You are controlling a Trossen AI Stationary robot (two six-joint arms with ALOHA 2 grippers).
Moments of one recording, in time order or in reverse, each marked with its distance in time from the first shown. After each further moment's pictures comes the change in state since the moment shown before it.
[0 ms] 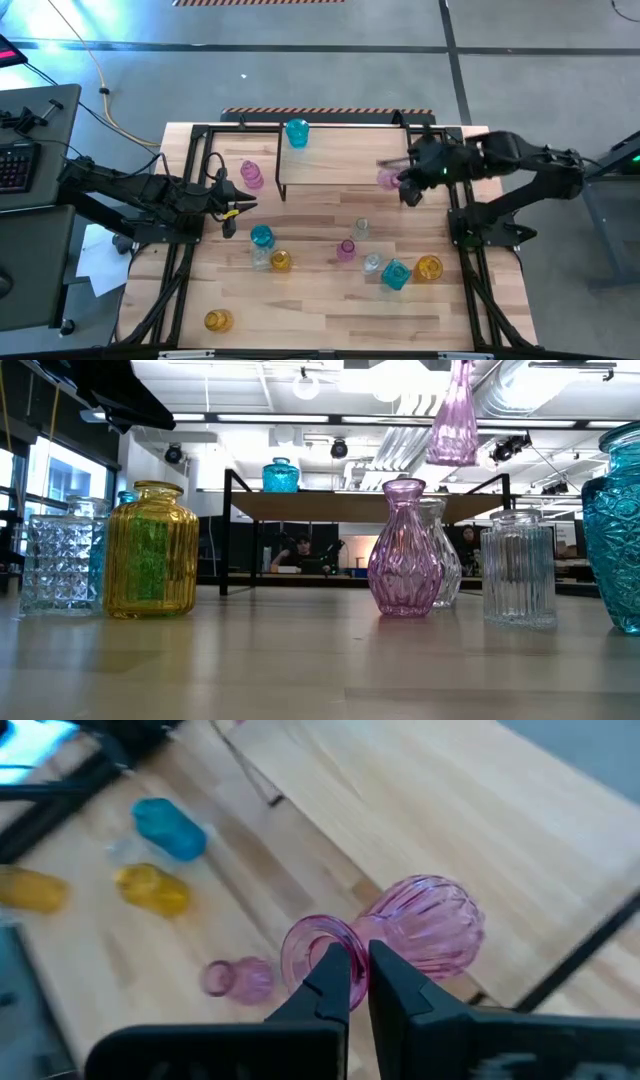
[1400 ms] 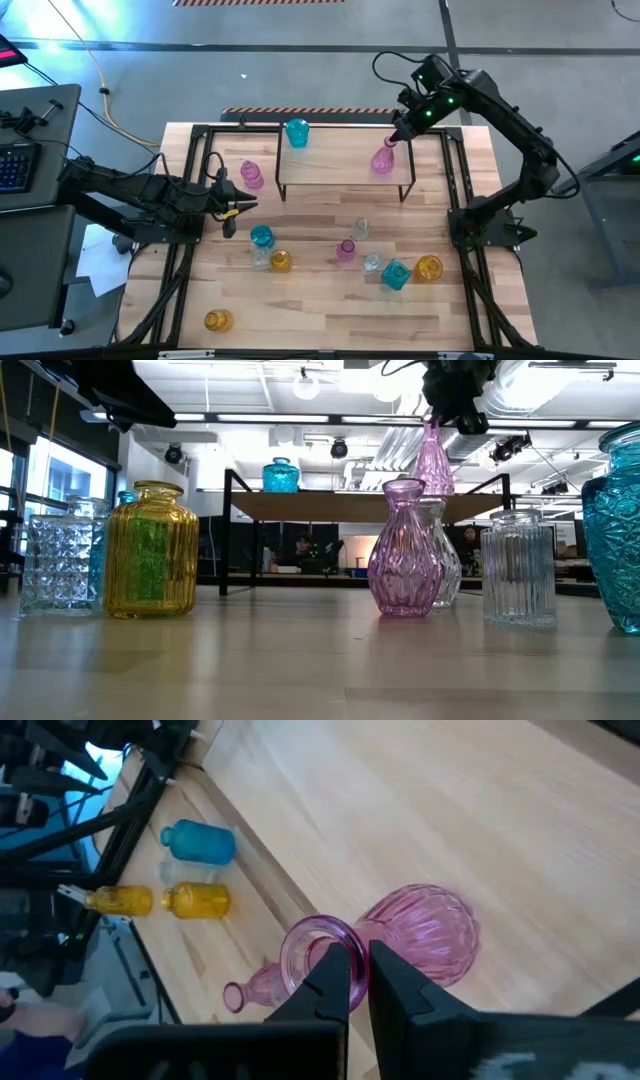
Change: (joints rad) left arm 0.000 0.000 0.000 0.013 -0.001 0.002; right arm -0.838 0.245 0.065 -0.053 -0.785 -0.539
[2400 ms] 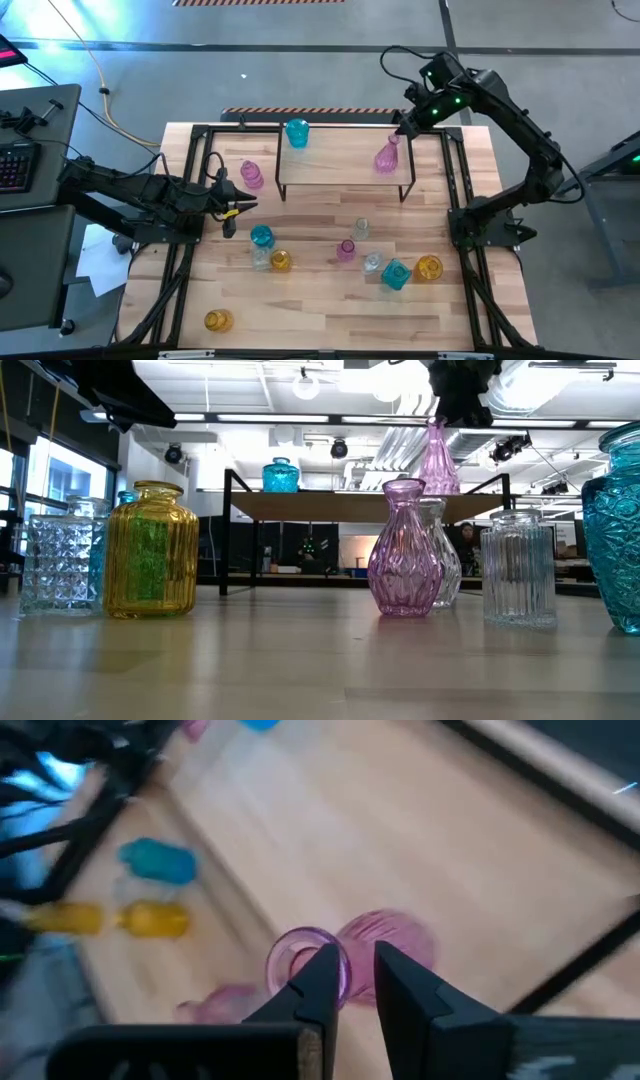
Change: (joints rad) left arm 0.000 0.000 0.000 -0.001 0.000 0.000; right arm -0.012 -0.044 0.020 0.027 0.117 -0.052
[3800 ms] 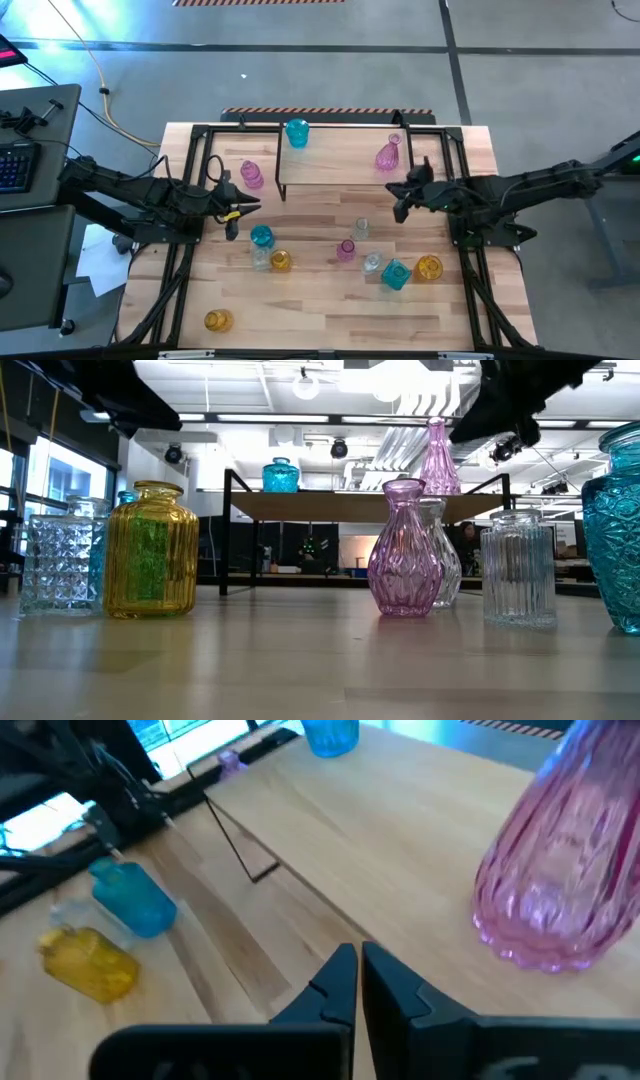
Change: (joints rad) left arm -0.010 -0.001 -0.065 0.121 0.000 0.028; right arm 0.991 -0.528 -0.967 0.888 1.019 0.504
